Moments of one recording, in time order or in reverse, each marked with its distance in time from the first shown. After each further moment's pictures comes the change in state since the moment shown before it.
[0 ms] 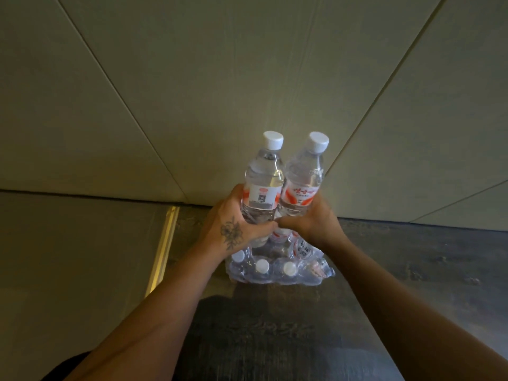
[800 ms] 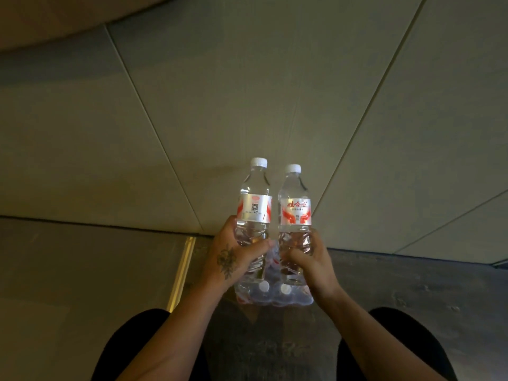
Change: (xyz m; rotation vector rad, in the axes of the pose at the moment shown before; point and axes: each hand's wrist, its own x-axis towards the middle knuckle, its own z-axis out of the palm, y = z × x) left_hand -0.085 0.110 -0.059 -0.271 0.093 -0.148; right_hand -0.100 -0.095 -0.026 0.511 0.034 0.133
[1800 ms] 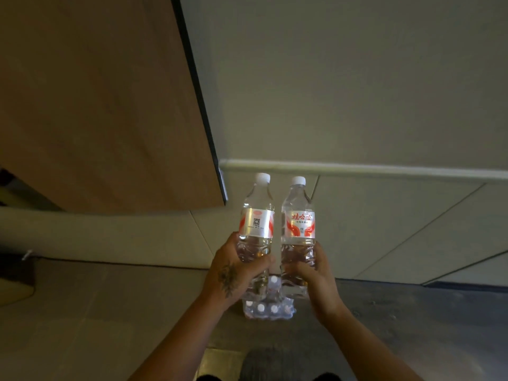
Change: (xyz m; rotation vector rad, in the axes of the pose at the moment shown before) left_hand -0.171 0.413 -0.114 -0.010 -0.042 0.031; right_hand -0.182 -0.419 -0.025 0.101 0.041 -0.038
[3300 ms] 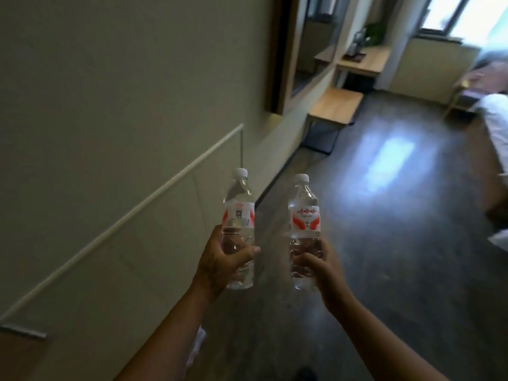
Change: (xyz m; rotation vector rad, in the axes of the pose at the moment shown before) left_hand -0.185 0.192 0.152 0.081 -1.042 0.325; right_hand -0.386 -0.109 -0.091 0.226 1.139 -0.166
